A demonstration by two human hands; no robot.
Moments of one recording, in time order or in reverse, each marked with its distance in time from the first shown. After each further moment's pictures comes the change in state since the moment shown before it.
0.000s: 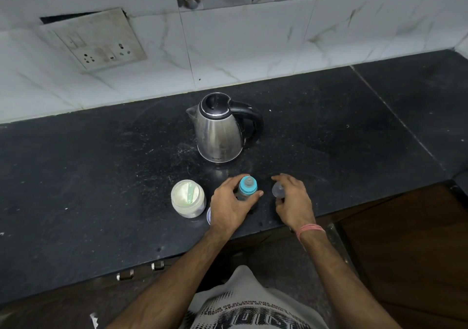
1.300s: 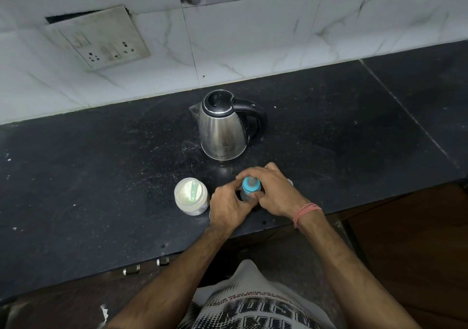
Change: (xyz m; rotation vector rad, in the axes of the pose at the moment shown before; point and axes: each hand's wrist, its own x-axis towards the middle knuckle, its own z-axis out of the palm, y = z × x) left_hand -0.001 0.005 -0.011 0.200 -0.075 -0.027; right_hand 0.013 -0.065 -0.030 0.129 -0.314 -0.323
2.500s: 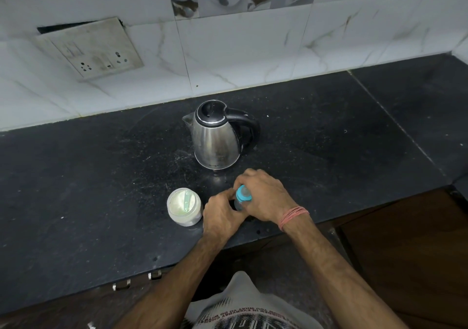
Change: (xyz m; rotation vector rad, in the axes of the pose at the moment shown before) left_hand 0.001 0.001 -0.002 -0.019 -0.049 -0.052; right_hand 0.009 -0.031 -0.013 -0.328 -0.019 0.028
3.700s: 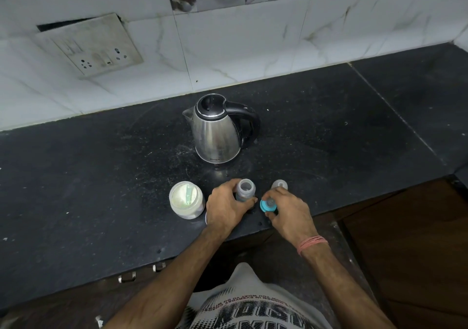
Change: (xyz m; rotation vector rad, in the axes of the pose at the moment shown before) left_hand 0.005 0.001 0.004 0.043 -0.007 -0.008; right_hand -0.061 0.047 0.059 0.059 0.214 0.222
